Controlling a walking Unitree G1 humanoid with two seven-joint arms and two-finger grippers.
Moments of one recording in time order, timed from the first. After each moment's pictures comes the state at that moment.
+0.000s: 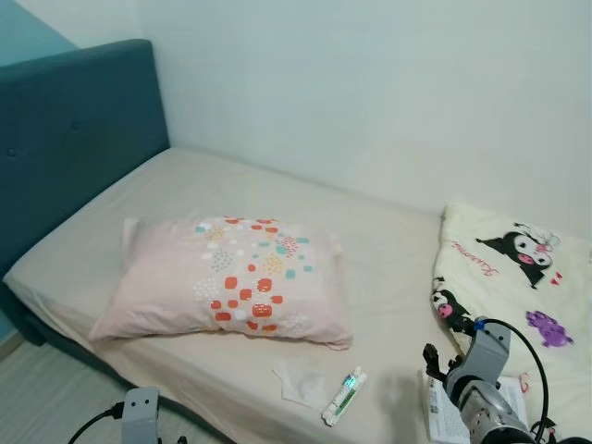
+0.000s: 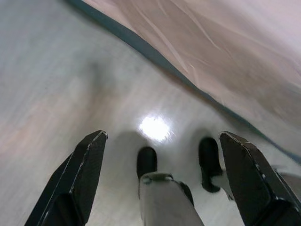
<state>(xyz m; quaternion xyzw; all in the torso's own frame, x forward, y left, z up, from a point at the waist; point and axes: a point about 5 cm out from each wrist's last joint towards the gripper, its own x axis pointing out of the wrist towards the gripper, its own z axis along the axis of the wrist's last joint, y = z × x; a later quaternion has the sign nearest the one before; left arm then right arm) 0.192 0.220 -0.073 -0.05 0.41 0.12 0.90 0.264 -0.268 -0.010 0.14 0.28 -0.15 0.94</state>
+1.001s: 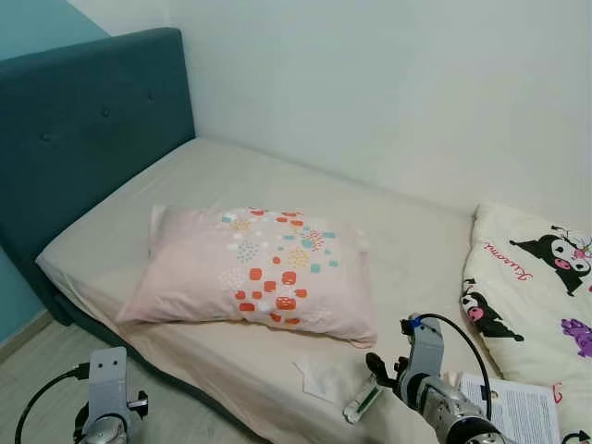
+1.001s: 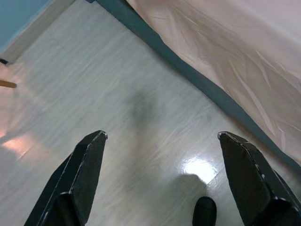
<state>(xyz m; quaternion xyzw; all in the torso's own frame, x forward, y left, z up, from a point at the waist) 0.223 0.258 -0.042 0.03 0.34 0.20 0.92 0.274 -0.217 -0.019 0.11 0.36 -0.01 0.93</state>
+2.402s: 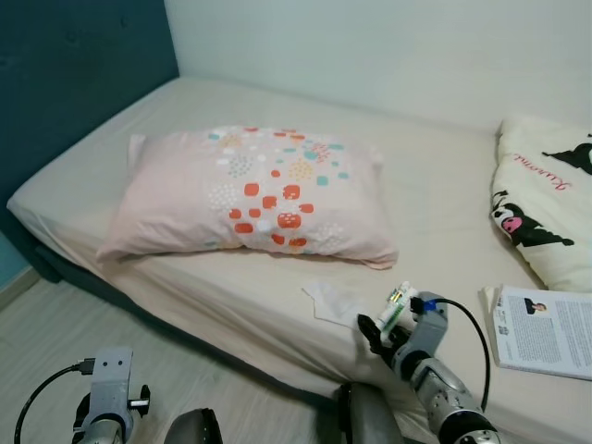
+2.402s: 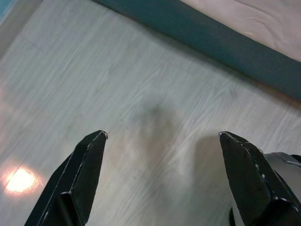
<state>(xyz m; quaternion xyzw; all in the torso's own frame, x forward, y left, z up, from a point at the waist) 0.224 0.263 -0.032 0.08 0.27 0.16 0.94 0.307 -0.187 0.021 0.22 0.18 0.11 0.95</state>
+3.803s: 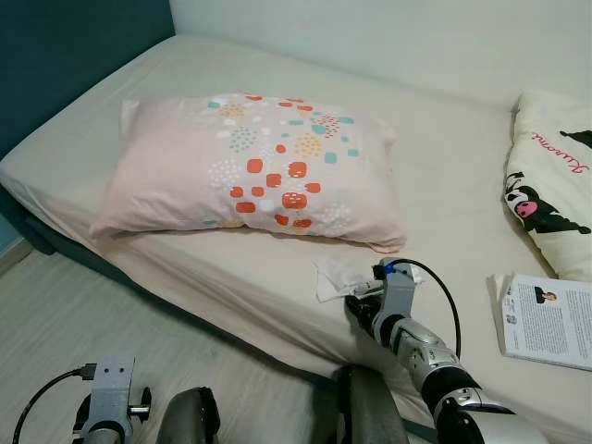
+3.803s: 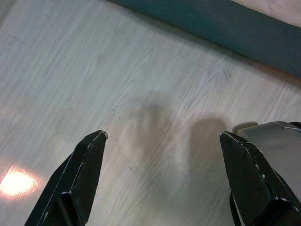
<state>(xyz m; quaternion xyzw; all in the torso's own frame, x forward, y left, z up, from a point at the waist) 0.213 0.260 -0.034 0.10 0.26 0.14 0.95 0.334 -0.171 0.039 0.08 0.25 0.10 0.96</state>
